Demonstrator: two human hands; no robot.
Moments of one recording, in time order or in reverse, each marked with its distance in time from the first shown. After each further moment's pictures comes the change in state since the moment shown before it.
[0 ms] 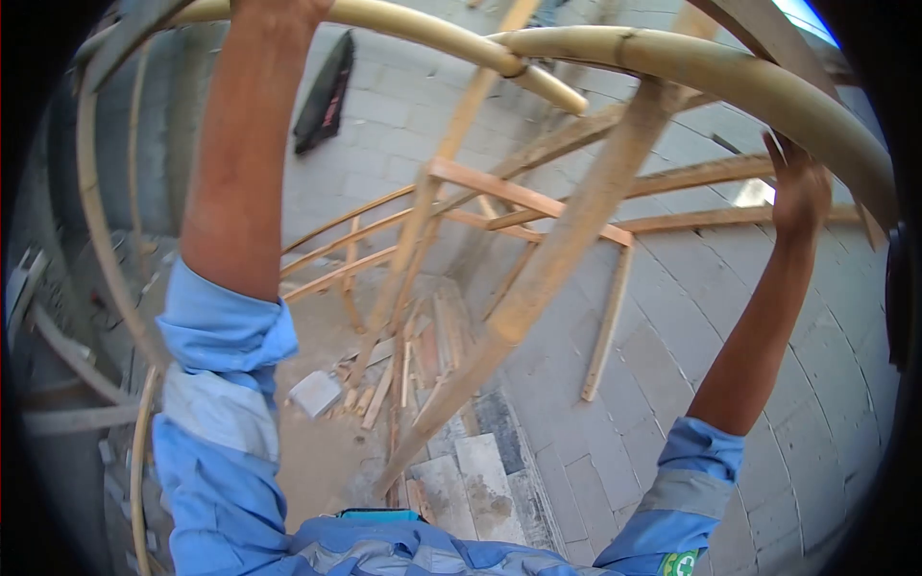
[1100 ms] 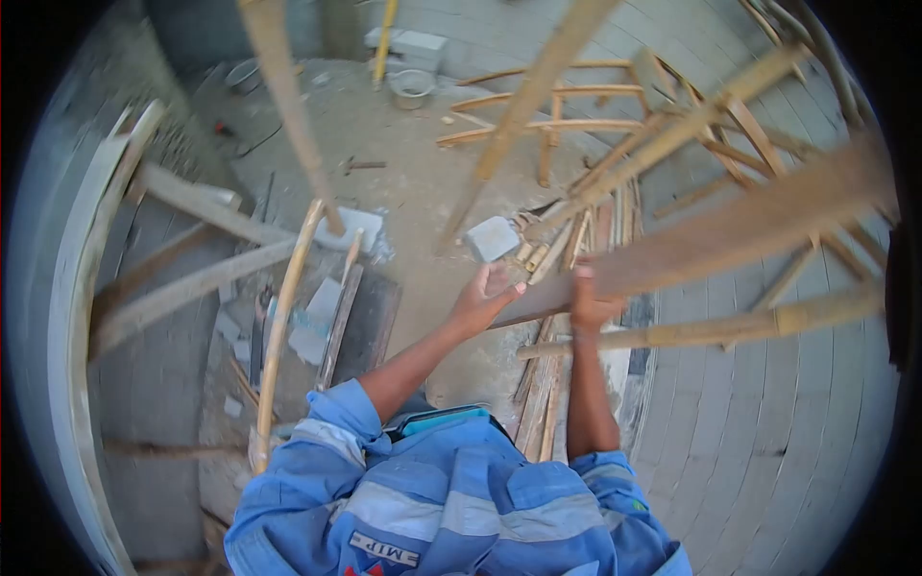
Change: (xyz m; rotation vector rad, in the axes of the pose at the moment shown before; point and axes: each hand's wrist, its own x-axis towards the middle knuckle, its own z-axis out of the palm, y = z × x) left_hand -0.347 0.315 -0.468 0.972 0.141 -1.476; right_hand -0.593 -0.007 0.514 -0.017 -0.114 0.676
